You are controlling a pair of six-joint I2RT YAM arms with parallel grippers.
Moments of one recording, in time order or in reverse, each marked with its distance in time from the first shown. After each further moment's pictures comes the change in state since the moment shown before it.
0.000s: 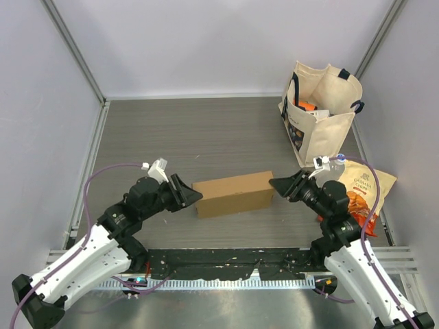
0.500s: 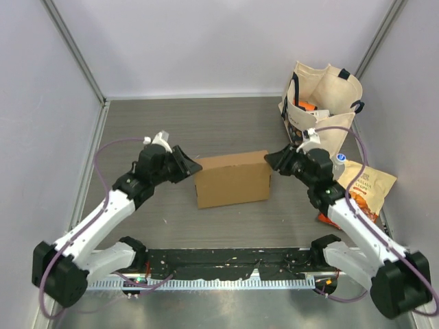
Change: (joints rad) left arm 0.179 0.348 0.182 0.102 0.057 0.071; right arm 0.008 0.452 0.182 0.211 0.107 -0.102
